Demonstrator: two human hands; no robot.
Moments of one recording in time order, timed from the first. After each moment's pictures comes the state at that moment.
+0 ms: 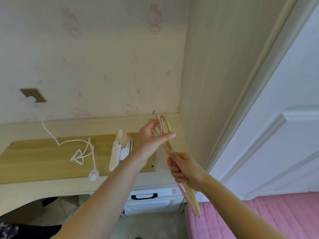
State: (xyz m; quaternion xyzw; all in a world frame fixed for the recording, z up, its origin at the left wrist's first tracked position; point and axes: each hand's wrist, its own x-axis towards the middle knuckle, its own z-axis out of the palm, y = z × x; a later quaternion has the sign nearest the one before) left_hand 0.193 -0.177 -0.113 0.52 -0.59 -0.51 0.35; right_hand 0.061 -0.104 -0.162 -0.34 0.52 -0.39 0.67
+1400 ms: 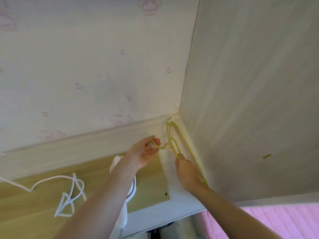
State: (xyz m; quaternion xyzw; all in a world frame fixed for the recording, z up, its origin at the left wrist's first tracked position) left_hand 0.216 -0.392 -0.237 0.49 -0.16 -0.82 0.26; right_hand 0.086 -0.271 -0.292 -0.49 0.84 -0.13 0.22
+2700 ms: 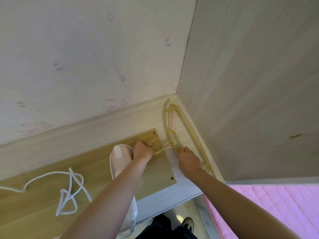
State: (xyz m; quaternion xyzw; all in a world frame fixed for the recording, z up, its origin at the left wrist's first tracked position) left_hand 0.233 -0.387 -0.347 0.69 -0.51 -0.51 0.07; right_hand 0.100 -0.266 -0.343 -0.50 0.84 0.06 0.22
